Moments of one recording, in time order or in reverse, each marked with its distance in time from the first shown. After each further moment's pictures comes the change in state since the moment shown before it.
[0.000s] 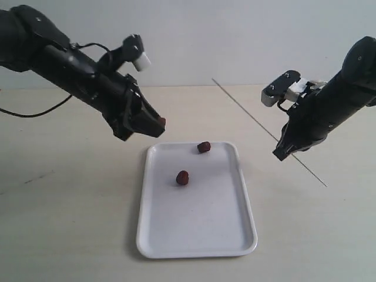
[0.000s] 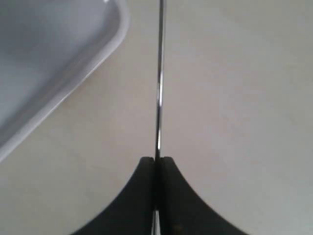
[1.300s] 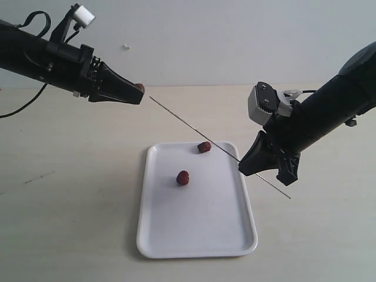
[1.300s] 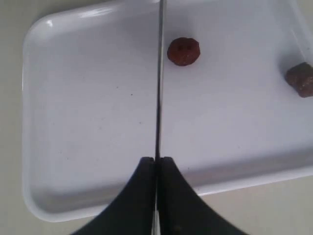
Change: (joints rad) left arm 0.198 -0.003 0.000 -0.312 0.286 -0.012; right arm 0.000 0.024 0.013 0.483 0.391 -0.843
